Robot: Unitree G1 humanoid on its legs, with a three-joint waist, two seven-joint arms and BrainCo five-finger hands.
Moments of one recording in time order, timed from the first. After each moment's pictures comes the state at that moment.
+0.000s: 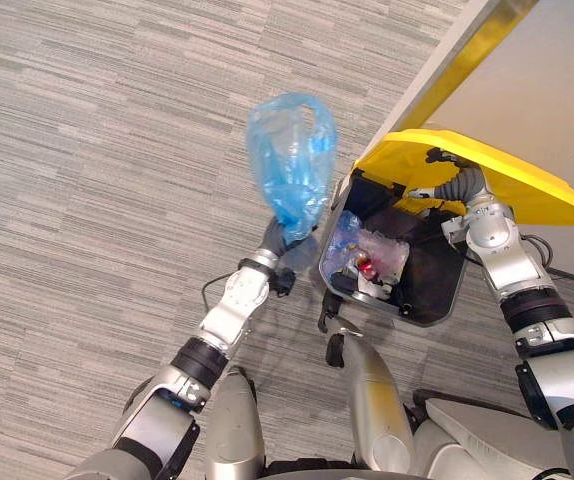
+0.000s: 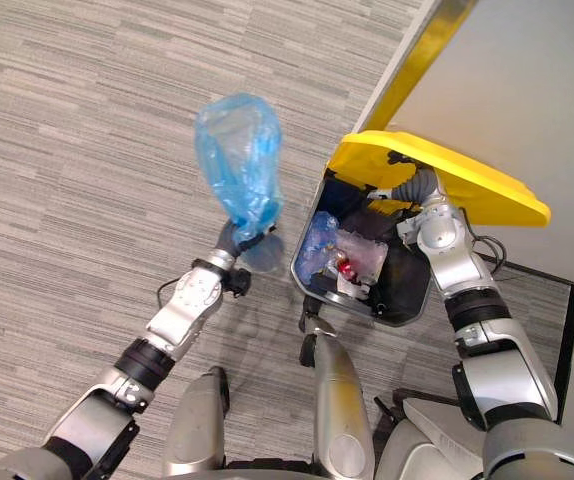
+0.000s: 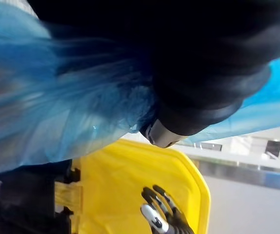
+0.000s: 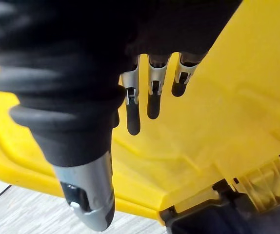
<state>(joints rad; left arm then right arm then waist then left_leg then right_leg) -0.57 0.19 -0.51 0.35 -0.19 -0.18 0.09 -0.76 -0.60 0.22 0.60 -0.05 -0.06 -0.15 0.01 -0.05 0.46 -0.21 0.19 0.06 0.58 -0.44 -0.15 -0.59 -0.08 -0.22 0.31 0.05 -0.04</state>
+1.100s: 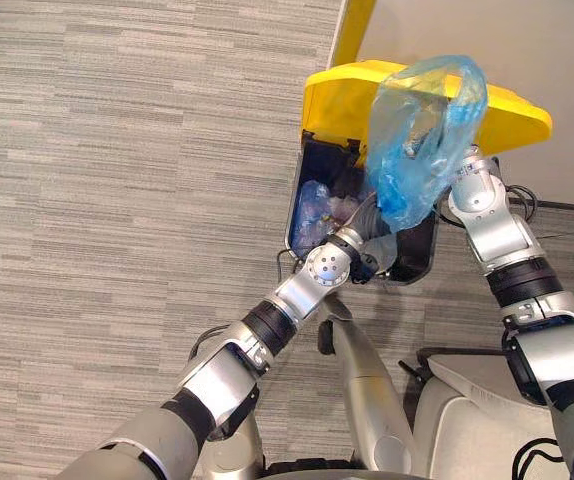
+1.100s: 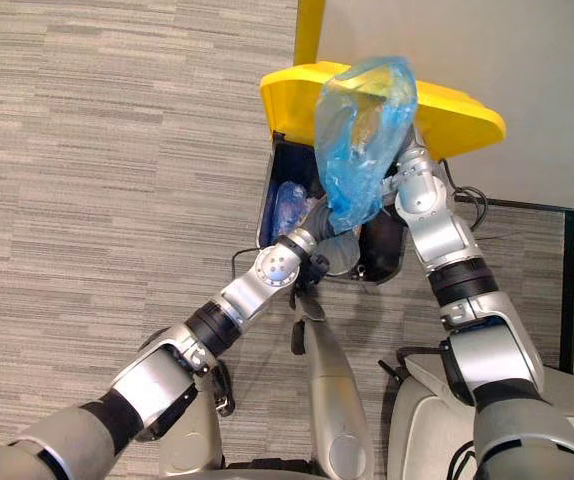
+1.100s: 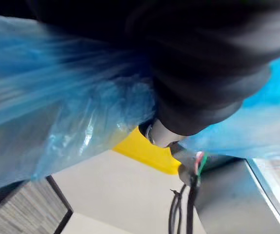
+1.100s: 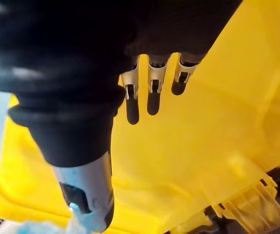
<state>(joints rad) -0.86 -0.05 -0.56 0.67 -0.10 -0.13 0.10 -0.92 -0.55 0.25 0.53 -0.13 -0.02 -0.15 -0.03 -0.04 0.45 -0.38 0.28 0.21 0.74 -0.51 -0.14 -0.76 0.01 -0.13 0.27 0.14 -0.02</state>
